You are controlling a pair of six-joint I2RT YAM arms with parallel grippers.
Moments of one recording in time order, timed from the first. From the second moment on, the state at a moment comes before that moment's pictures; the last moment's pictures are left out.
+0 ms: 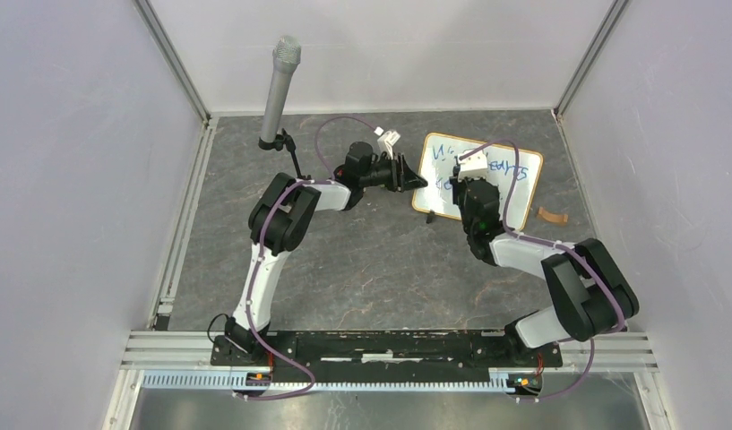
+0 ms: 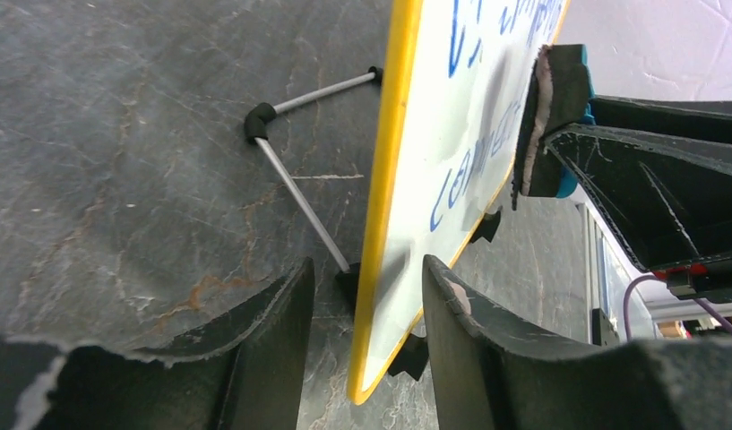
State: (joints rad) left arm -0.55 2.31 1.44 0.66 0.69 -0.62; right arm 0.41 1.46 0.56 0.74 0.41 -0.09
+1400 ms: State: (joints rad) left arm -0.59 2.31 1.33 0.86 0.58 -0.65; right arm 0.49 1.59 0.71 0.60 0.57 -0.07
